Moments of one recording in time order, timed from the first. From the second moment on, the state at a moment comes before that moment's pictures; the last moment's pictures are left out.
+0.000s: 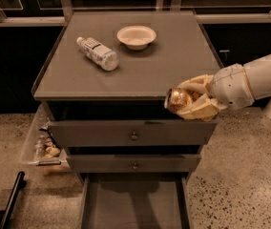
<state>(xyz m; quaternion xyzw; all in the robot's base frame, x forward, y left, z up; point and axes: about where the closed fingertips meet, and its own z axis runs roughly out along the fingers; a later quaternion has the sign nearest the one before) 0.503 -0.143 0.861 -0.61 0.65 0.23 0.39</state>
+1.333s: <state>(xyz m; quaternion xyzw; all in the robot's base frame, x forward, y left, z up) 0.502 -0.152 0.672 -0.58 0.70 0.21 0.36</state>
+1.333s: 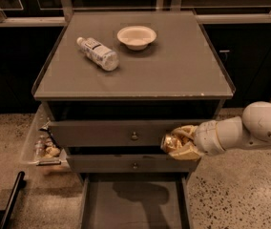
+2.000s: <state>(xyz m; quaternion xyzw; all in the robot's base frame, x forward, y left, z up) 0.499 -0.145 0.633 -0.58 0.70 0.23 0.35</state>
